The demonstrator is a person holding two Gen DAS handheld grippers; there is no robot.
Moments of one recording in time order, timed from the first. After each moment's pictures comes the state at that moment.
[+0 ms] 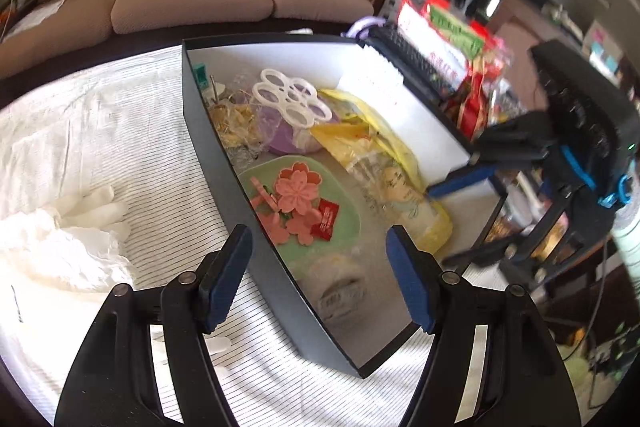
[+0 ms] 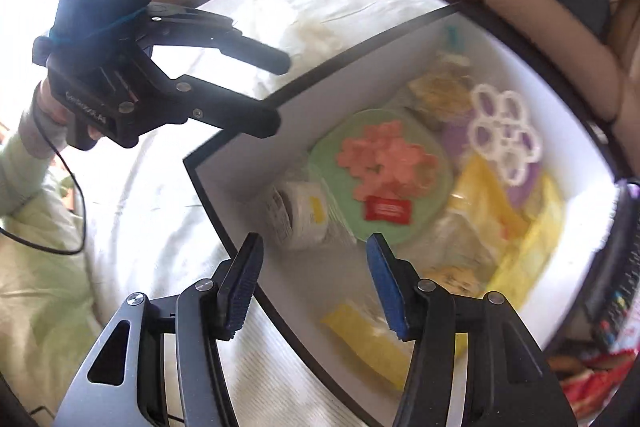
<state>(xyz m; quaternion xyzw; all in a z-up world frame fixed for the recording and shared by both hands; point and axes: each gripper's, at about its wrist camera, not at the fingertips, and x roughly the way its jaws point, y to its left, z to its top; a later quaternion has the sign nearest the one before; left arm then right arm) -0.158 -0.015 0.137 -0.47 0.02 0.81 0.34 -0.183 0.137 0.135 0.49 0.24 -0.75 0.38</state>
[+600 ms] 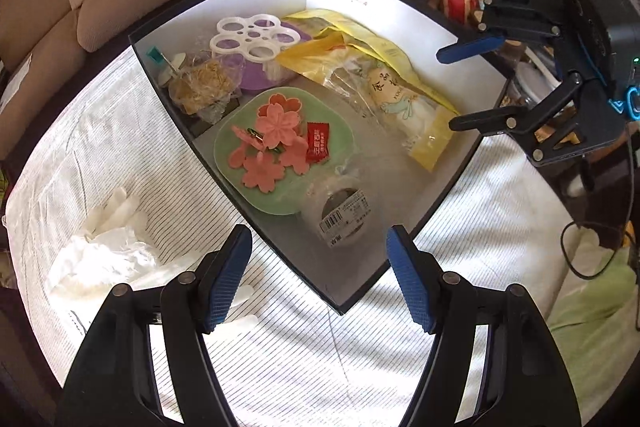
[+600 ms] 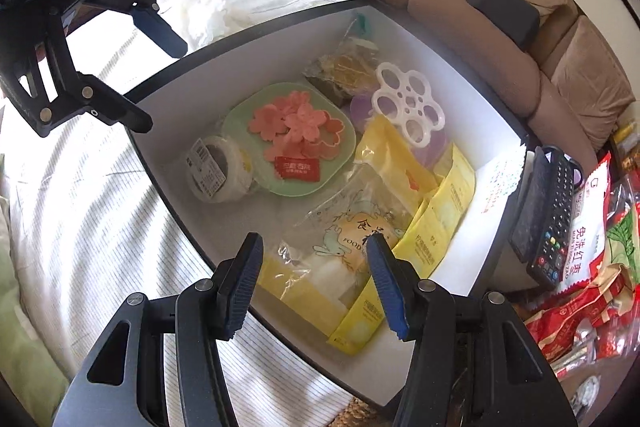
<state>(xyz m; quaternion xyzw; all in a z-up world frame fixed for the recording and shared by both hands) -0.121 0.029 0.139 -0.53 0.21 0.75 0.34 -0.155 0.169 0.123 0.46 0.30 -0.79 0.27</state>
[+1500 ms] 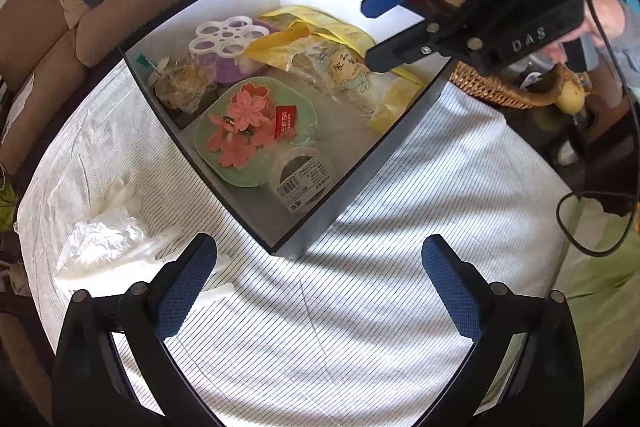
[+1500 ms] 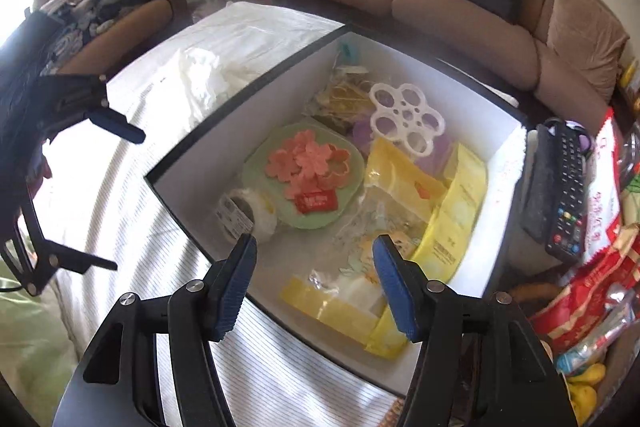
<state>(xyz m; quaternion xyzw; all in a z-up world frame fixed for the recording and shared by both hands) -0.069 0.032 0.148 -0.51 0.24 0.75 0.34 -0.177 0.168 0.150 0.47 0.16 -0.81 0.31</state>
